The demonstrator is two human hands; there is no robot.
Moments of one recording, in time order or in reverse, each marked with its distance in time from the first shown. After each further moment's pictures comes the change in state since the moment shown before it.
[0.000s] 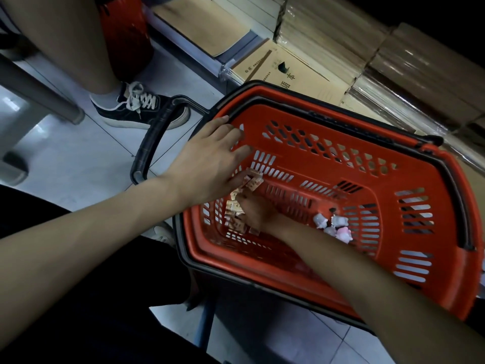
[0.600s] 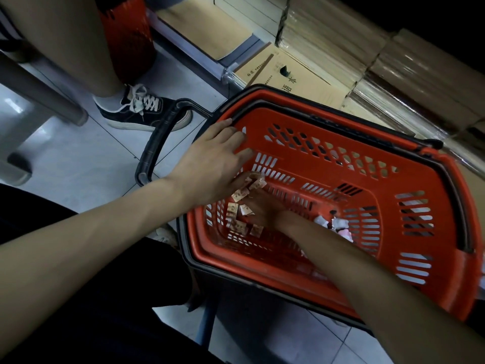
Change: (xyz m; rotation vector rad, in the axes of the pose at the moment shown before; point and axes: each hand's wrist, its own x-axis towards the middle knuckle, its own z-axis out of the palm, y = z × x) left_hand 0.000 -0.001 0.004 -0.011 0.046 0.021; right_hand -0.001 0.020 -0.014 -0.020 -0.034 -0.131
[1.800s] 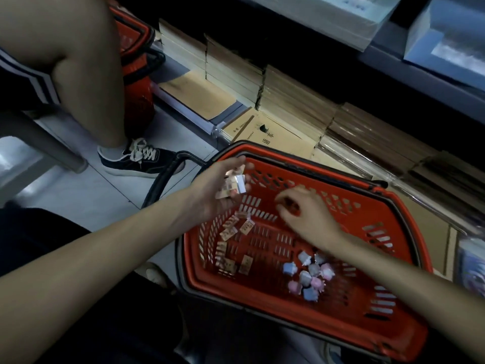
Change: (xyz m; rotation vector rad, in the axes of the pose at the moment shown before) left_hand 0.029 0.014 -0.067 -2.273 -0.128 -1.002; right_hand -0.133 -0.011 -0.169 0.244 0.595 0.228
